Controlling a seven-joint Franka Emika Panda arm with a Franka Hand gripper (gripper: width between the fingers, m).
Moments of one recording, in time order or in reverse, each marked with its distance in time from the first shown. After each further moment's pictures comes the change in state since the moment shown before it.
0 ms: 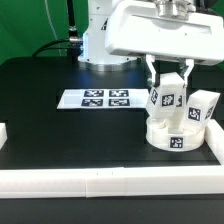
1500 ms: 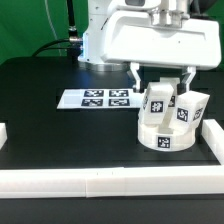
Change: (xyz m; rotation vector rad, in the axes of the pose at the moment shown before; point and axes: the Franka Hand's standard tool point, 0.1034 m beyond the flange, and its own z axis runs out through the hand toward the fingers) arm -0.013 0.003 0.005 0.027 -0.073 0.047
